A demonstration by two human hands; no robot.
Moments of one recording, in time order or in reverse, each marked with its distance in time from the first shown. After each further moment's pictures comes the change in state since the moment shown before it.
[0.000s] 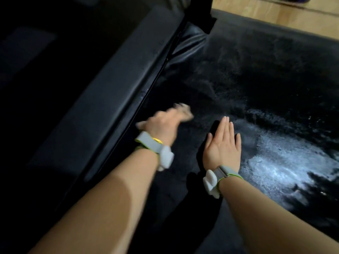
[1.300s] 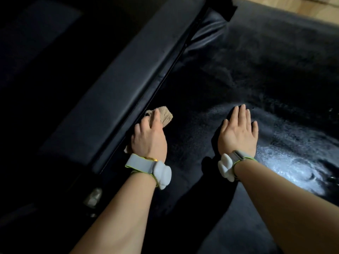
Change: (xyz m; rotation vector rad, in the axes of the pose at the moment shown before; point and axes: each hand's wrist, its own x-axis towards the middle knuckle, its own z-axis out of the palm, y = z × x) left_hand -0.094 0.006 -0.030 0.150 0.036 -0.580; right_hand 0.000 0.002 -0.001 -0.087 -0.035 -0.022
